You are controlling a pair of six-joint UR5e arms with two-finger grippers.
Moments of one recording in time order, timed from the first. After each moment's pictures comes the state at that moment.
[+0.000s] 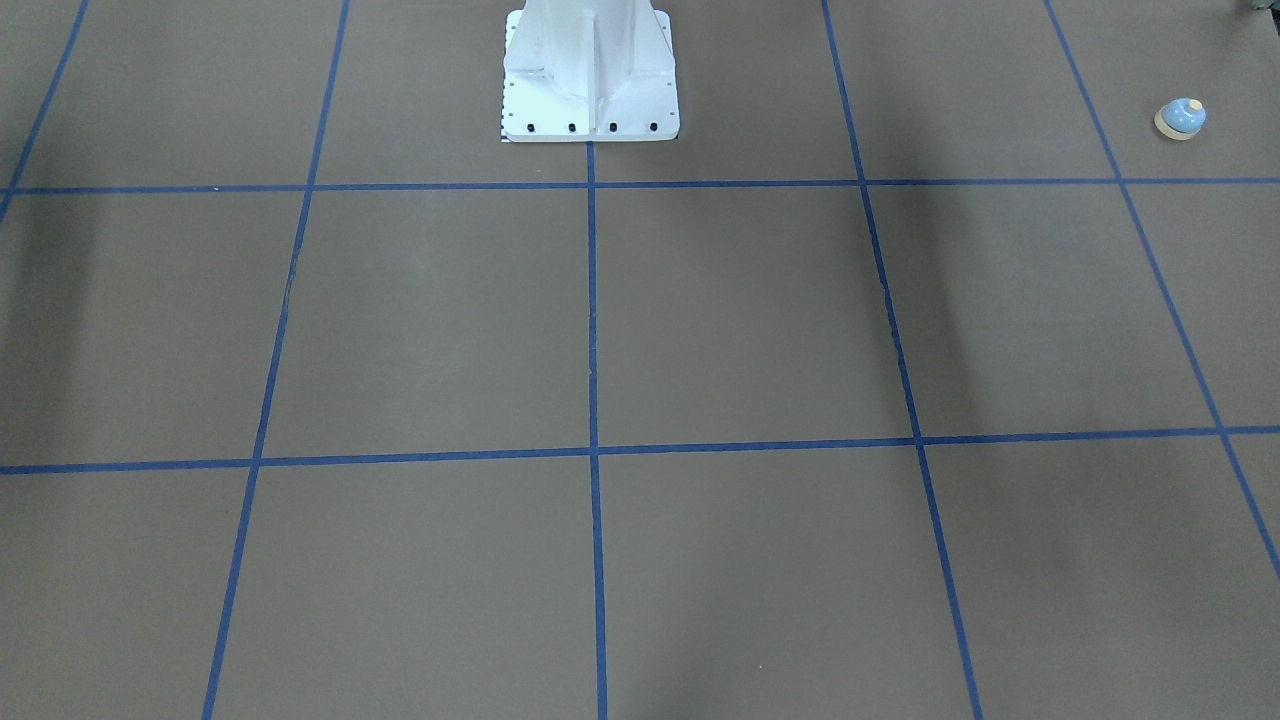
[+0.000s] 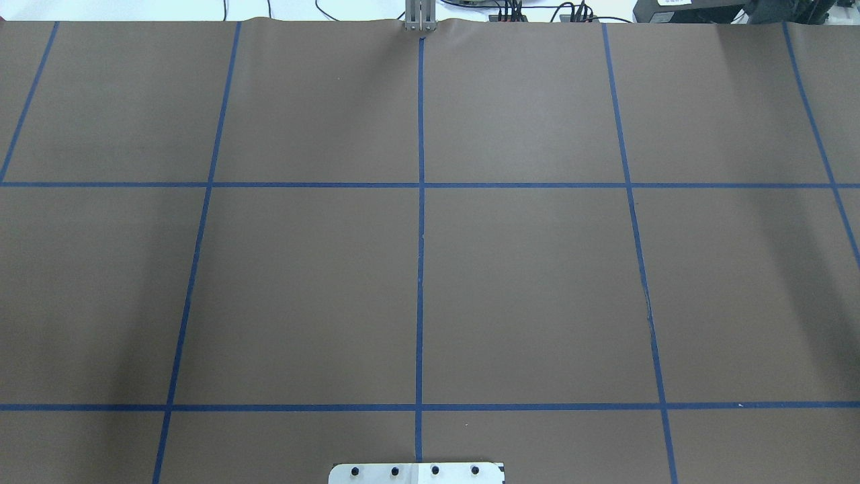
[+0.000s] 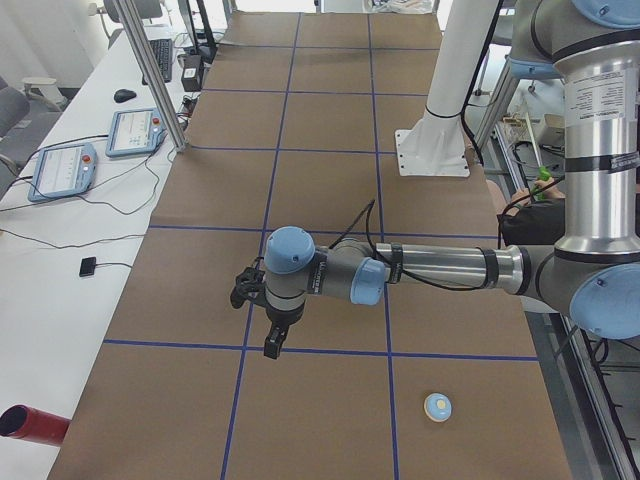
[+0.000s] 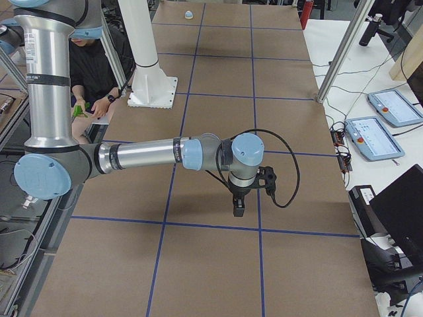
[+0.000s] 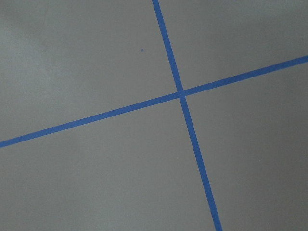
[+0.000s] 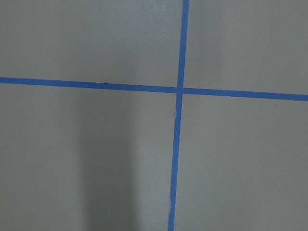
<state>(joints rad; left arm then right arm) -1.54 -1.45 -1.71 -1.75 -2.25 0.11 1.56 -1.59 1.75 -1.73 2.35 -0.04</state>
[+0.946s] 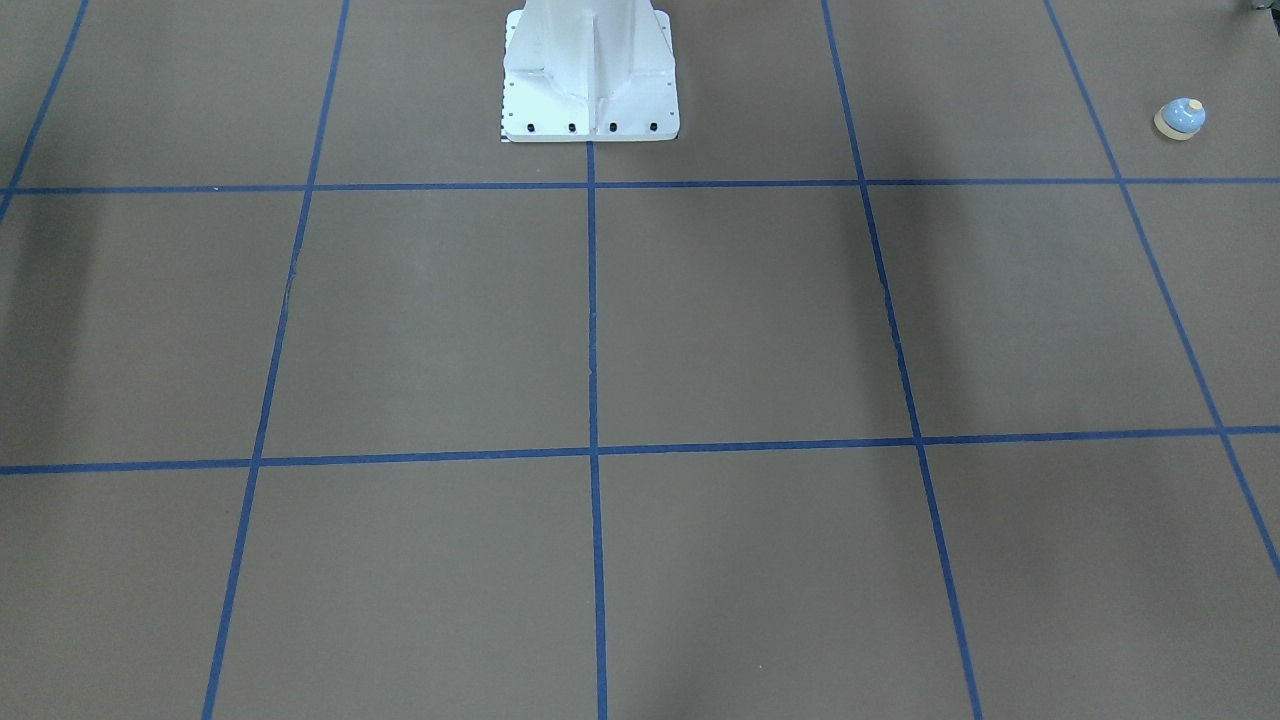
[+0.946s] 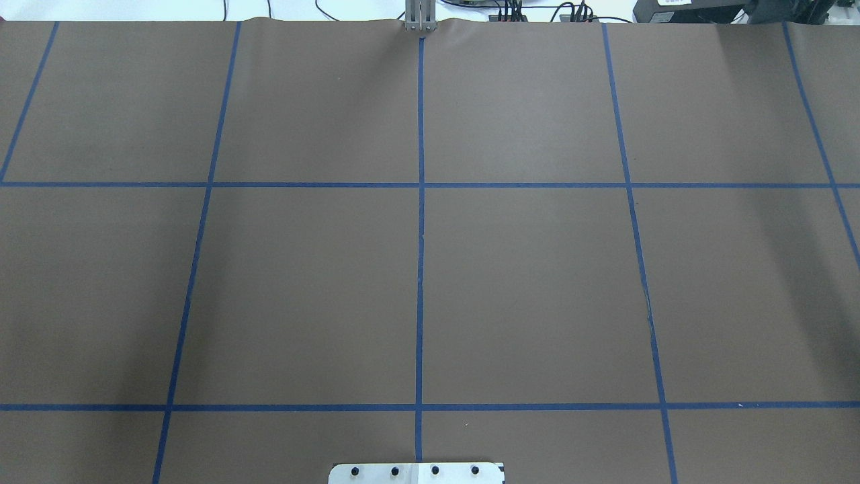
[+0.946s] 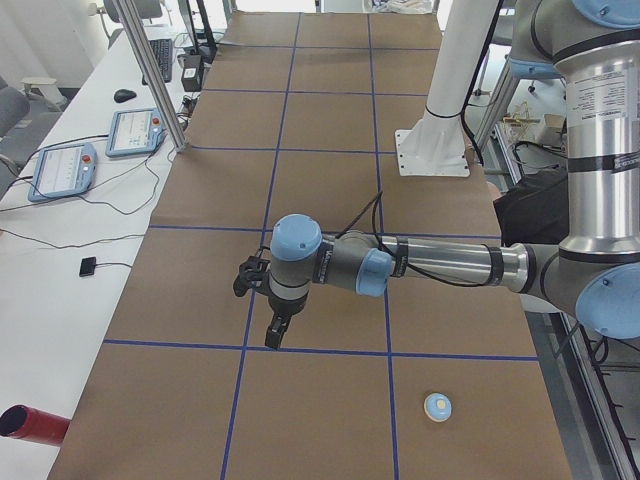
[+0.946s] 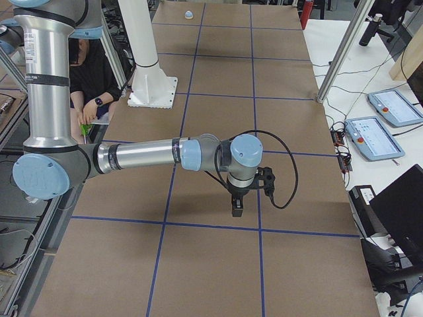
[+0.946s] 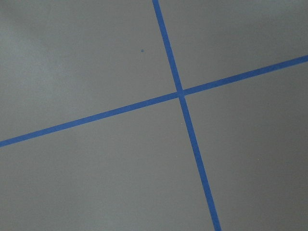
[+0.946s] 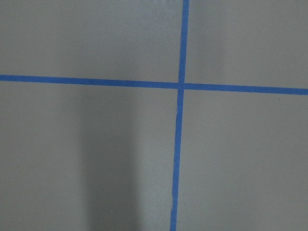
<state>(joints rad) -1.54 -1.43 -1.80 -1.74 -2.25 0.10 1.56 -1.60 1.75 -1.73 2.36 -0.04</state>
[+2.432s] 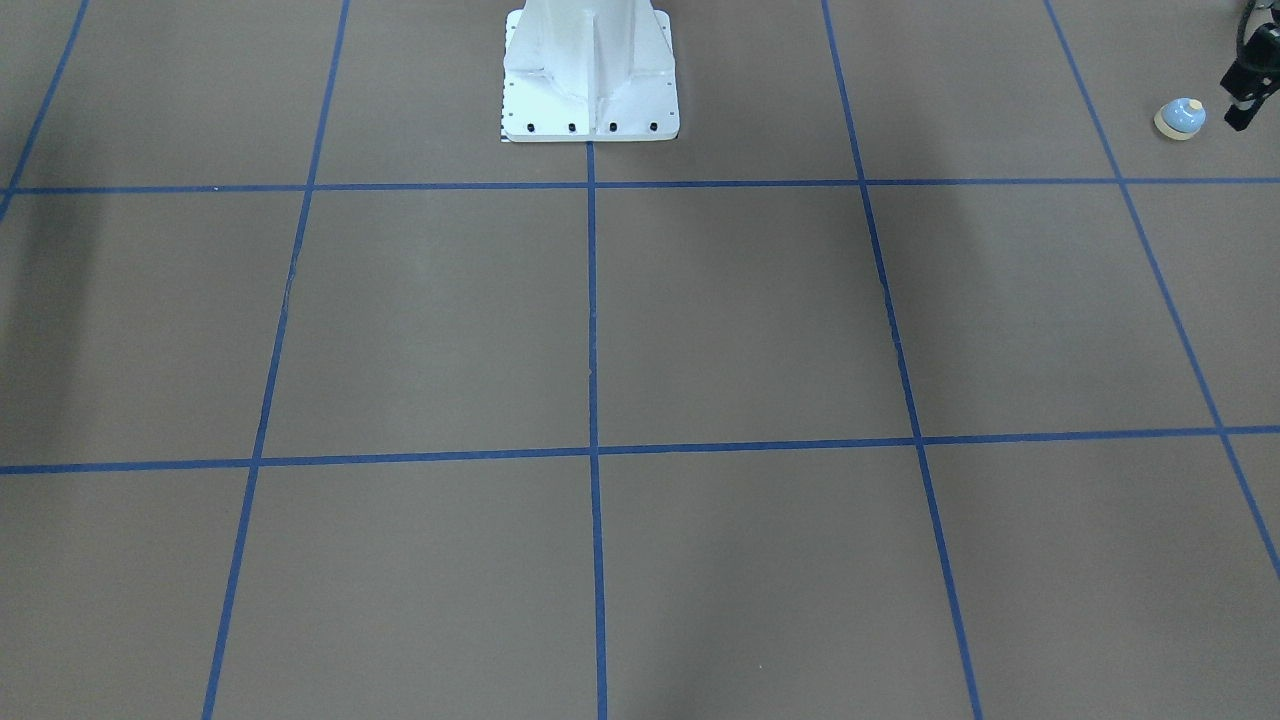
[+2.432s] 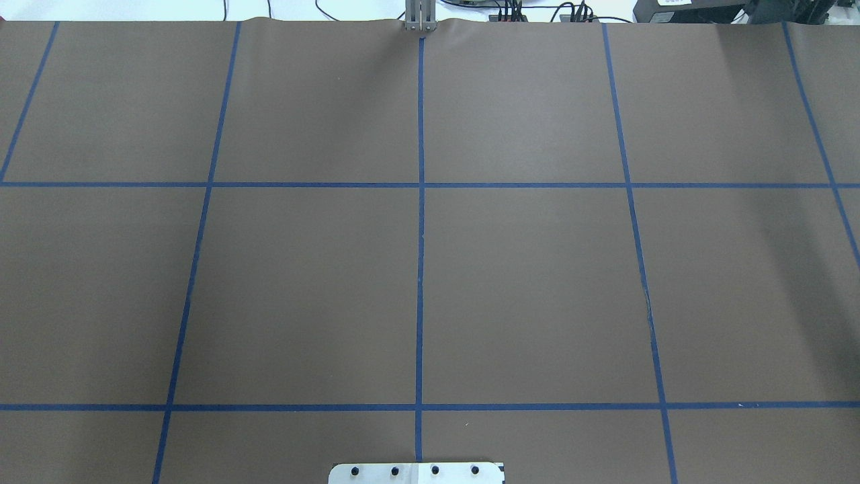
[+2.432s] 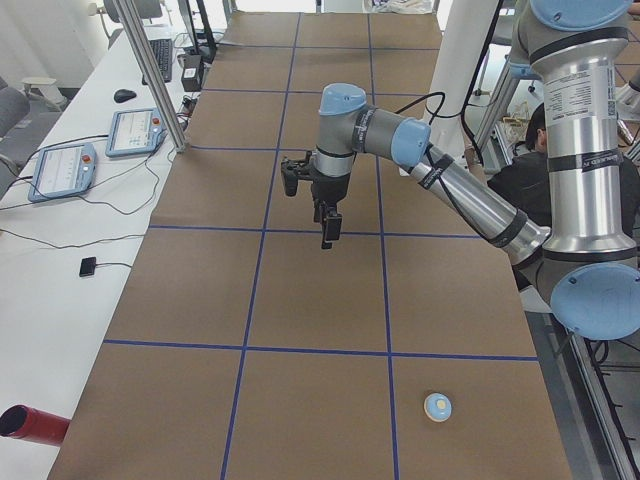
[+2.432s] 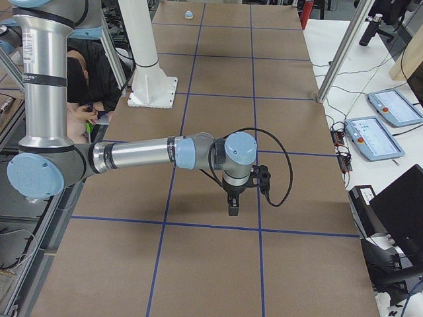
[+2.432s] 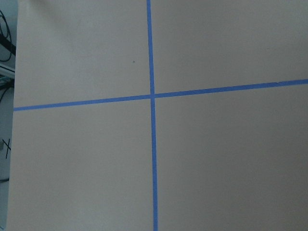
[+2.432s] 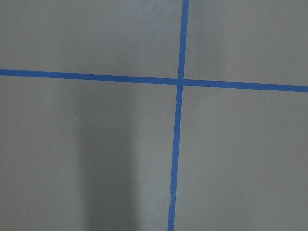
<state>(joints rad) -1.23 -1.41 -2.39 -1.22 -2.01 -0.79 1.56 -1.64 1.80 -1.73 2.35 -0.04</state>
